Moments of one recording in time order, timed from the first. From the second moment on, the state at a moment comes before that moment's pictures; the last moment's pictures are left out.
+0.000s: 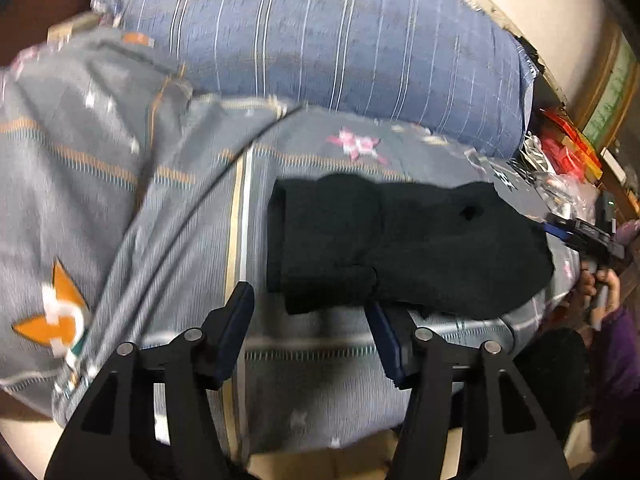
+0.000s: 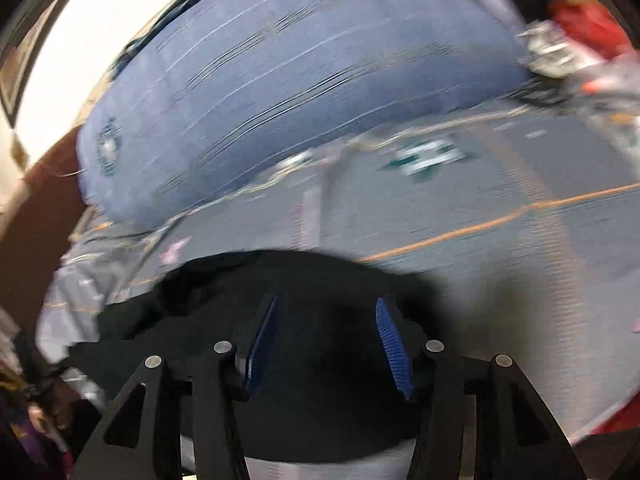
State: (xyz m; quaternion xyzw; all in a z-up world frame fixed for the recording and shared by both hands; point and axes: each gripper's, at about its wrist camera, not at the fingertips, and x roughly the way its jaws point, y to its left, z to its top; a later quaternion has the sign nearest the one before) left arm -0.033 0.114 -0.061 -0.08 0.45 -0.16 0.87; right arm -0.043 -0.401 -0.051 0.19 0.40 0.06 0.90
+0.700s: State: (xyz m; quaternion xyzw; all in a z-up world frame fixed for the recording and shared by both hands) left arm 0.015 0.109 -0.084 -0.18 0.46 -0.18 0.85; right arm 0.043 -0.213 -0.075 0.10 0.44 0.22 0.87
